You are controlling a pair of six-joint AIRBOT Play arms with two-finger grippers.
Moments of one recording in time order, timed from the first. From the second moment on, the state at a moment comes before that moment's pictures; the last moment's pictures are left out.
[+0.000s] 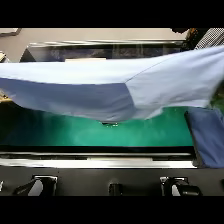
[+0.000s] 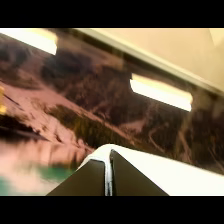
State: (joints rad) left arm 0.43 -0.74 1.48 1.02 -1.19 -1.62; right arm -0.12 -0.59 1.60 -1.13 1.13 1.49
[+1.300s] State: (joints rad) left arm 0.14 -1.75 1.67 1.21 -0.86 -1.59; right arm -0.05 -1.64 1.65 -1.20 0.92 1.67
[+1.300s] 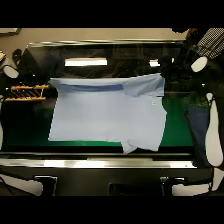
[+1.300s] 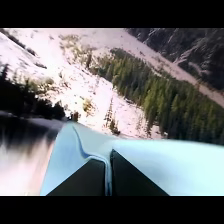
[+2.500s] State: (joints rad) left arm 0.14 -1.97 1.75 1.27 -1.27 -1.59; right arm -0.05 -1.81 1.65 -1.37 1.28 1.64
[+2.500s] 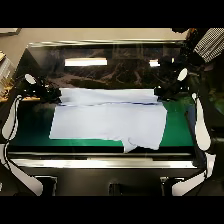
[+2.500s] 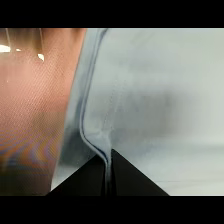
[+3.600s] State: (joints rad) left arm 0.37 -1.41 1.28 1.29 -1.41 -1.56; right arm -0.42 -1.15 0.77 -1.04 1.31 1.38
